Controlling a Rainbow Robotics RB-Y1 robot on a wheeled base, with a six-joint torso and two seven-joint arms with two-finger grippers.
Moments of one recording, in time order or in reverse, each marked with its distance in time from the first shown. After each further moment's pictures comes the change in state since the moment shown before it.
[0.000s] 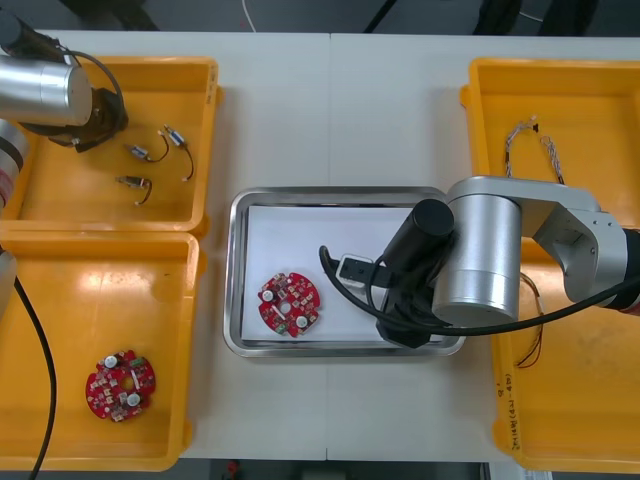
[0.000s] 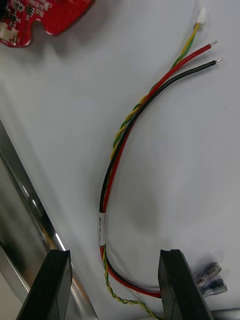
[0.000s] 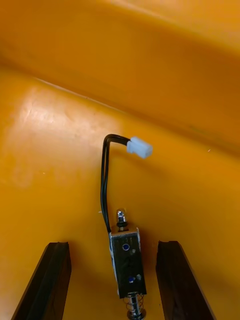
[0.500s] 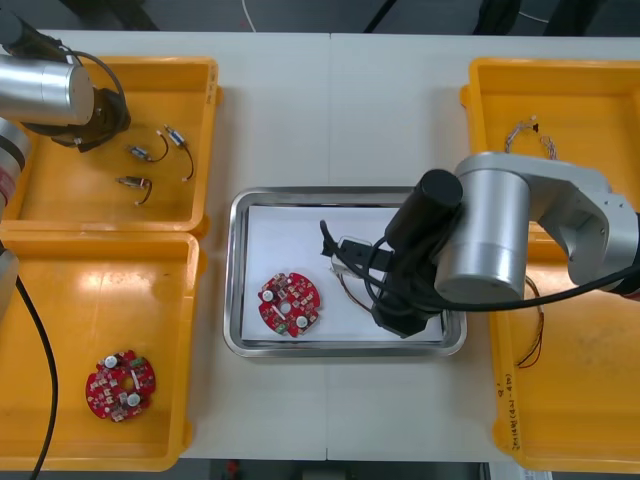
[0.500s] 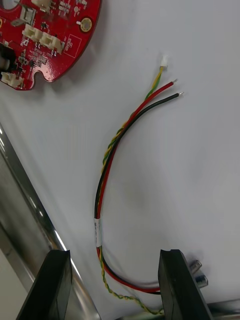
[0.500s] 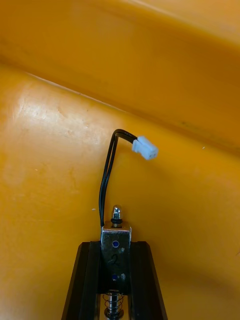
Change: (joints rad) right arm -0.002 0.000 -0.091 -0.002 -0.079 0.037 0.000; left arm -0.002 -0.003 0.000 0.002 0.008 0.003 0.000
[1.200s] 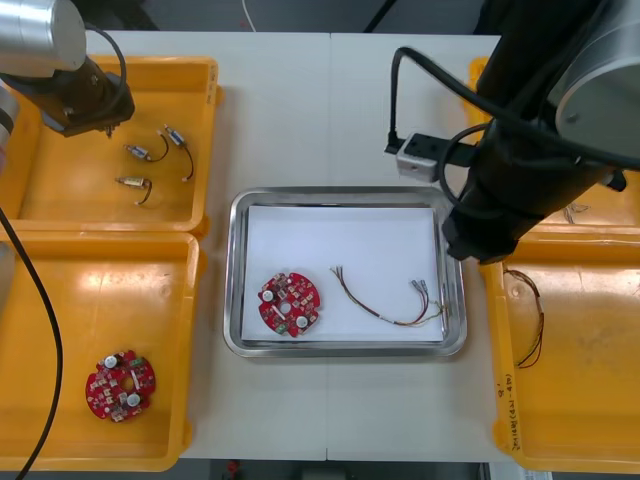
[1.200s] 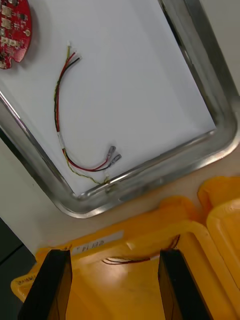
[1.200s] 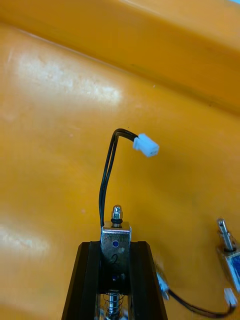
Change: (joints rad) right arm 0.000 -0.028 -0.549 -0.123 -0.222 0.570 -0.001; left arm -0.008 0.004 0.060 -0.278 0.003 0.487 0.000
